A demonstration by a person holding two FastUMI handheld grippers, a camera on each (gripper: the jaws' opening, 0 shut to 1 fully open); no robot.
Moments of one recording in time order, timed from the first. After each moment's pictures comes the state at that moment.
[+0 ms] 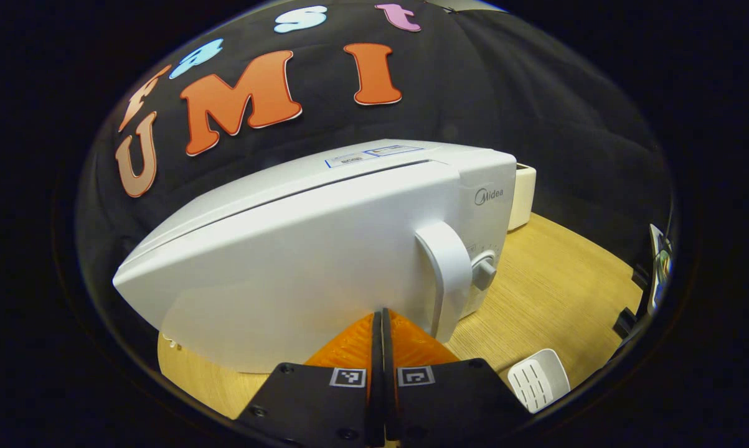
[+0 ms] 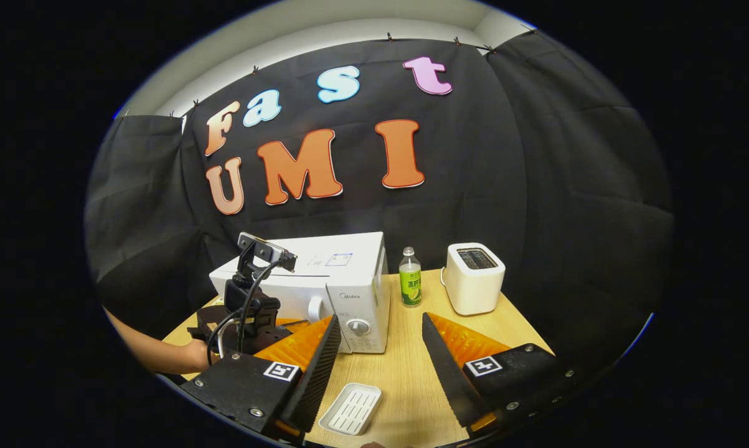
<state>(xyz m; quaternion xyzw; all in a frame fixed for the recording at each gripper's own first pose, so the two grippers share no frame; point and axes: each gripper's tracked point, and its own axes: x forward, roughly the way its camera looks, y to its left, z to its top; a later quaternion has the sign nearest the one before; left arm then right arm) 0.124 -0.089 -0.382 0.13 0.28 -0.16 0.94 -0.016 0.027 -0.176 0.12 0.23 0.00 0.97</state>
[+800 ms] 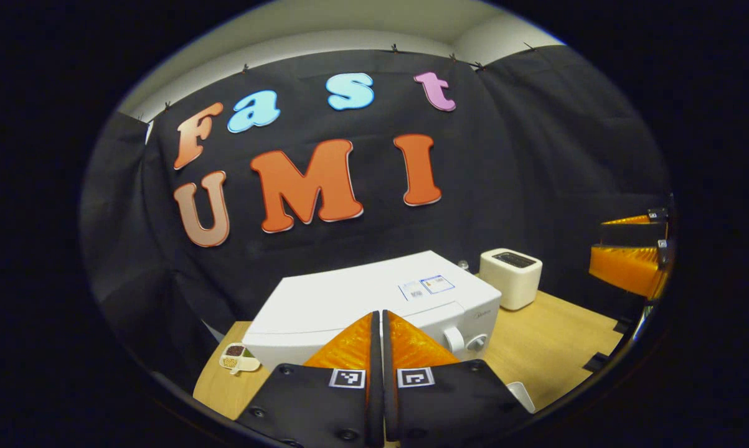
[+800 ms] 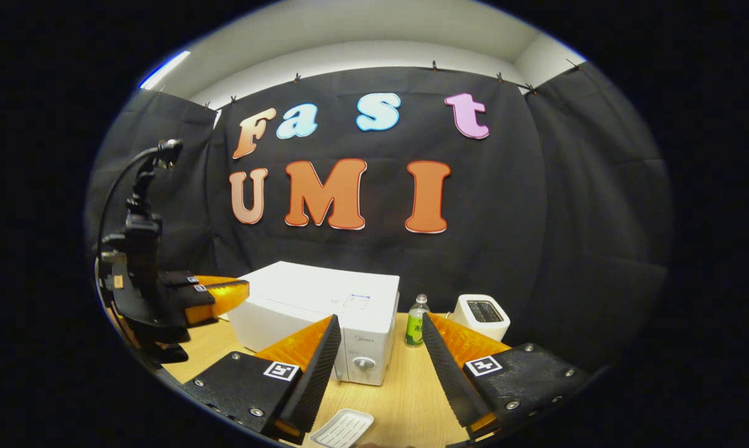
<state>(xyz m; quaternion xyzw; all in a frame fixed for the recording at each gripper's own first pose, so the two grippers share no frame) 0.069 -0.005 -0.134 0.08 0.09 -0.07 0.99 0.020 0.052 -0.083 0.03 0.12 0.02 0.99</state>
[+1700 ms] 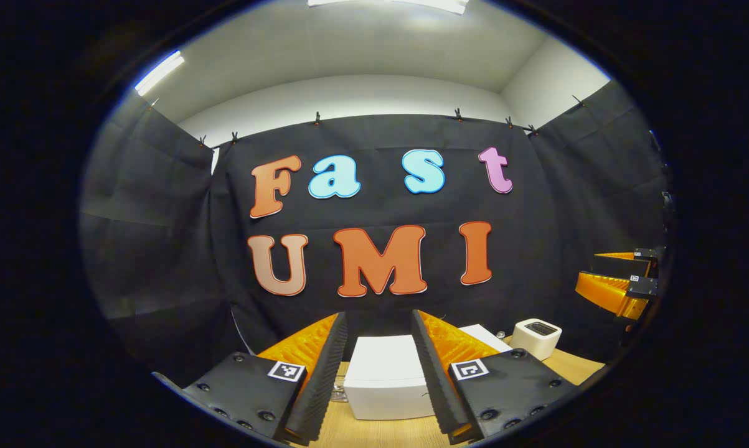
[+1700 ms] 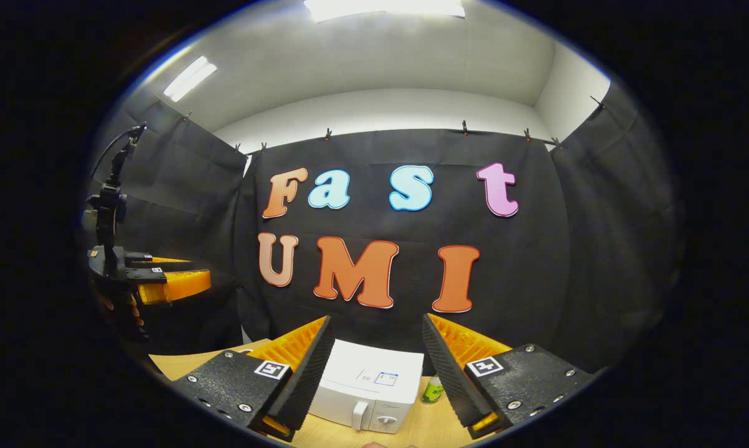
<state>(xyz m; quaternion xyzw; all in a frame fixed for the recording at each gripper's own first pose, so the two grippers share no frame) 0.005 0.108 0.016 0.04 -0.02 0.01 1.00 0.045 0.090 0.065 0.02 -0.01 0.06 1.00</state>
